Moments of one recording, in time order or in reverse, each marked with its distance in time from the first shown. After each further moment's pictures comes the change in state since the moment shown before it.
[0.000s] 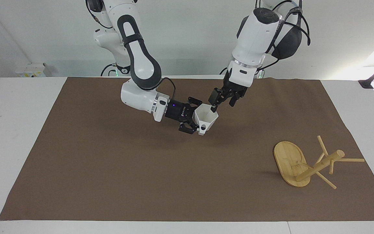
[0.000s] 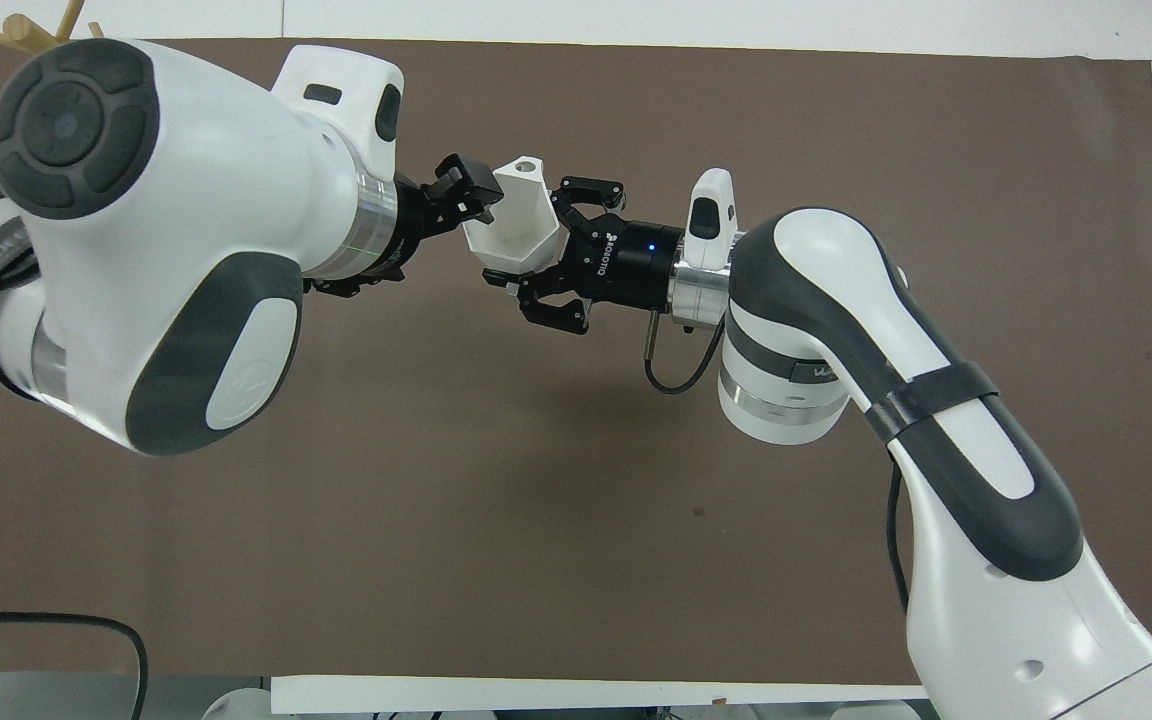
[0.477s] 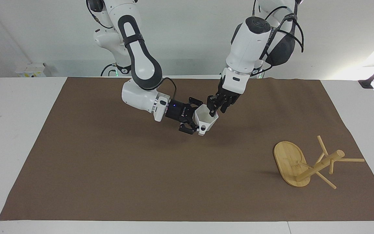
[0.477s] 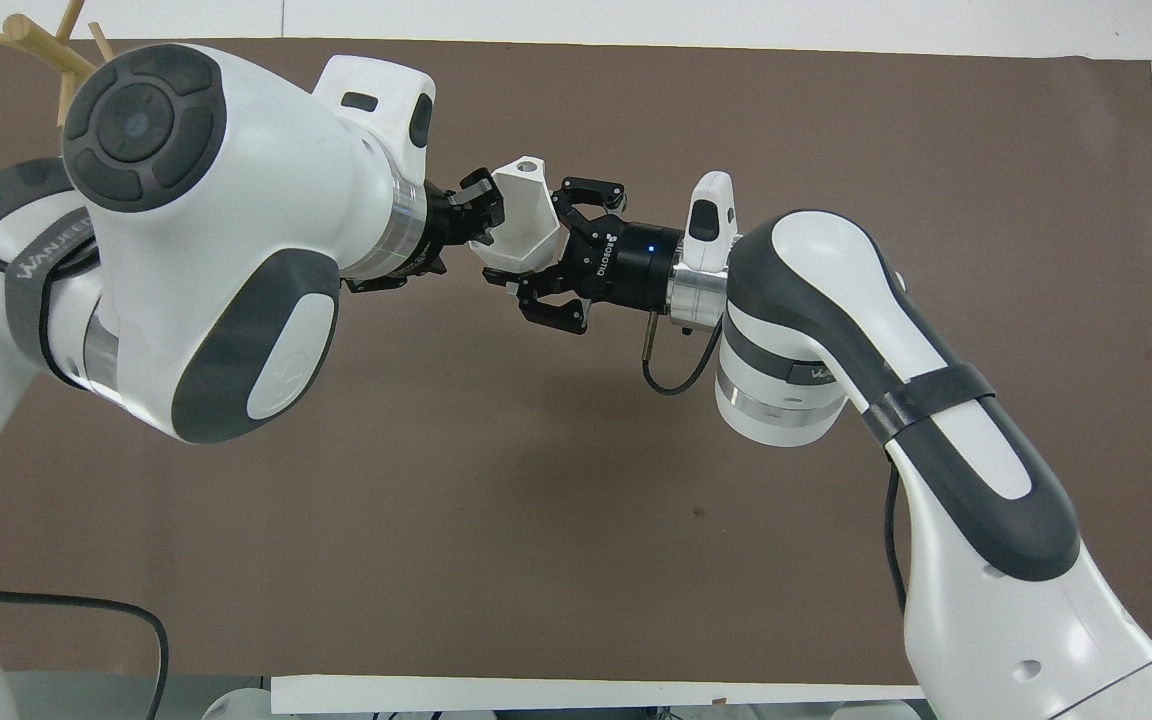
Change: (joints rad) left arm -0.015 0.016 0.000 0.007 0.004 0.005 -0.003; right arm 0.003 0.000 -0.001 -0.002 0.002 0.005 -0.001
